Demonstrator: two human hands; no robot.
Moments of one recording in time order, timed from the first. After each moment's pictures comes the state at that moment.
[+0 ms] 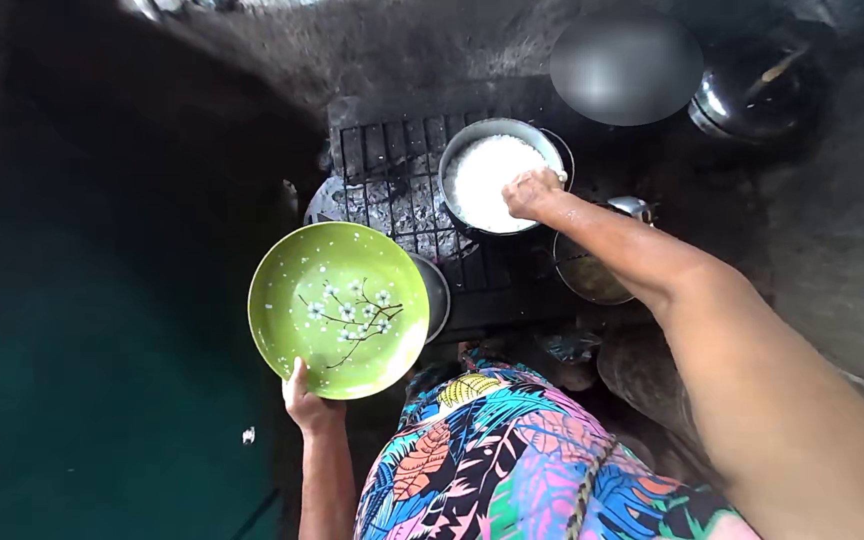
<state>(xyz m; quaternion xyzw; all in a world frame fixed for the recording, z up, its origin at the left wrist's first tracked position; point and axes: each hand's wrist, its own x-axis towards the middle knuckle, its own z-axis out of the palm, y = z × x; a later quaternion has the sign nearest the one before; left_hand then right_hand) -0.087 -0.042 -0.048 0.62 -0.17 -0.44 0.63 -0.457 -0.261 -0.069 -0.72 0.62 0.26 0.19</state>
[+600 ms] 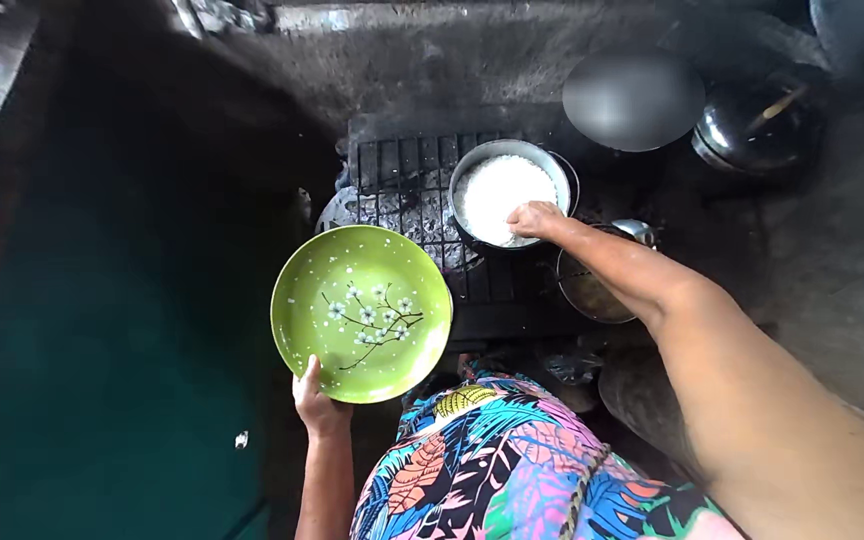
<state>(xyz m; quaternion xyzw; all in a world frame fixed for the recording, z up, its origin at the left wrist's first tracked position) -0.100 -0.039 -0.038 0.61 -0.18 -0.45 0.62 -0.484 -0.266 -0.117 -0.69 0.63 0.16 0.31</state>
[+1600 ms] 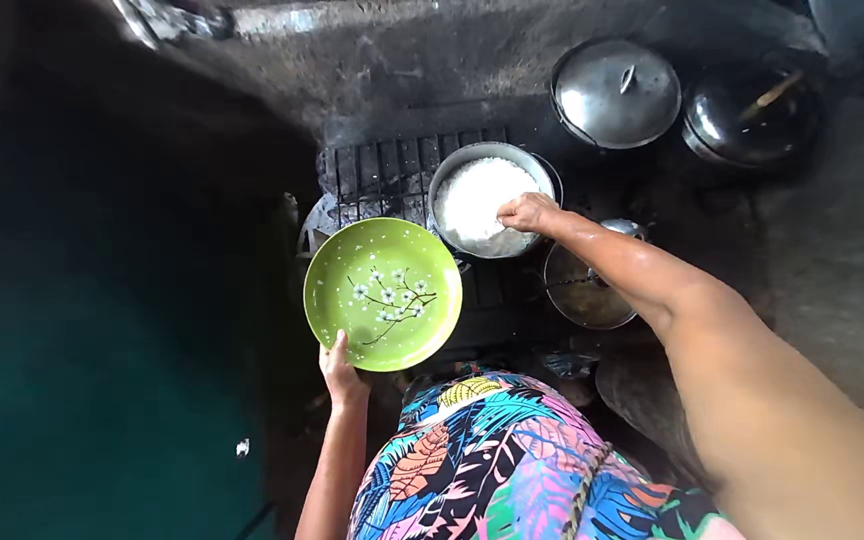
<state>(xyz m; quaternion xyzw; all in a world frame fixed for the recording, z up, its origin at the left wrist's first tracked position) -0.154 -0.092 -0.070 0.64 -0.20 -0.49 0.55 -0.523 -0.283 -0.128 -0.75 0.58 0.07 0.32</state>
